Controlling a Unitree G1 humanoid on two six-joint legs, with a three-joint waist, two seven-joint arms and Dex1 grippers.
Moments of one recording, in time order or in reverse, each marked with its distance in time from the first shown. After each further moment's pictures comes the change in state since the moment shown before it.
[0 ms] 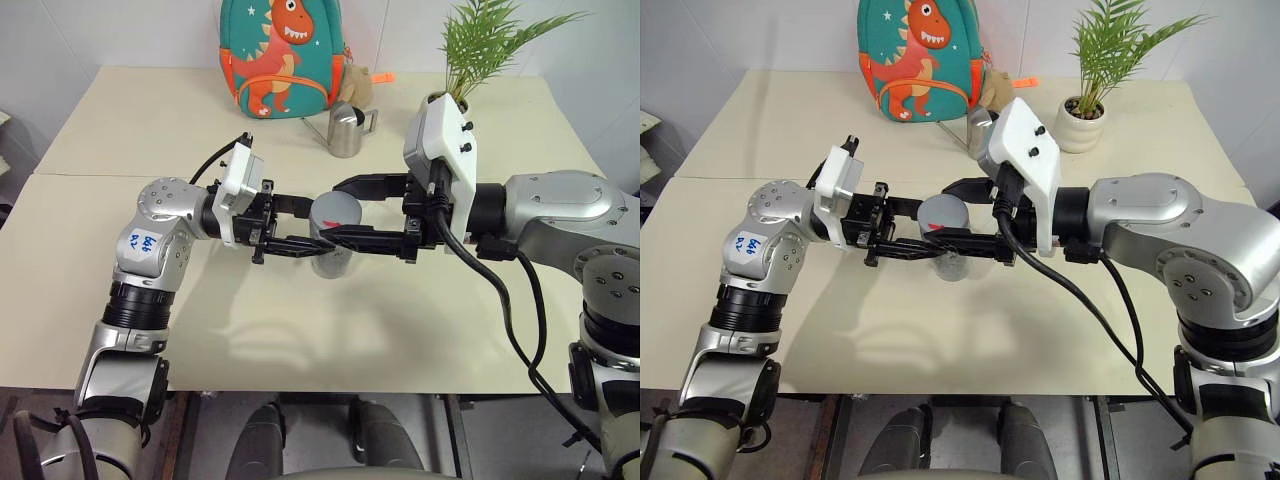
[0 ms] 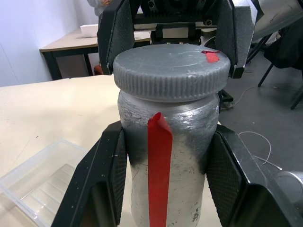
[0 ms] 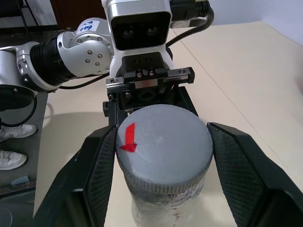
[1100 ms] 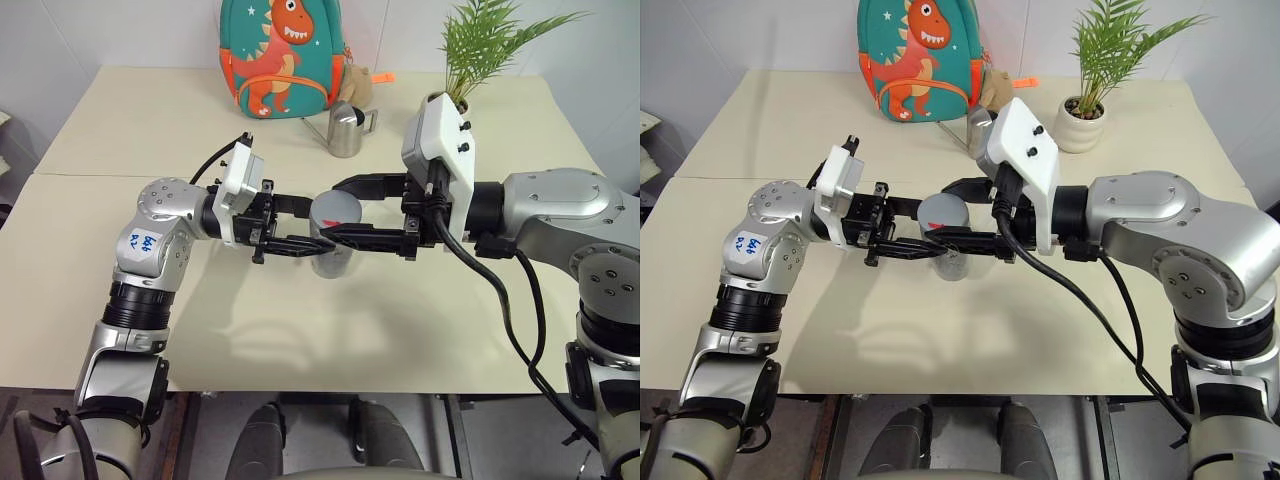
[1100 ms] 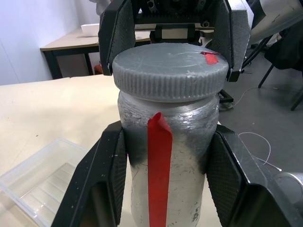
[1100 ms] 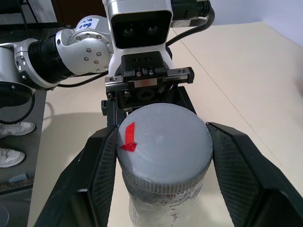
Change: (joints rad) left arm 0.000 0.000 0.000 0.000 0.000 0.008 0.006; right arm -0.005 0.010 0.005 0.009 -0.046 -0.003 0.039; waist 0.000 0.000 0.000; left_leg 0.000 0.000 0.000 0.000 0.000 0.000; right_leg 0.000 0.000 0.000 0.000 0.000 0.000
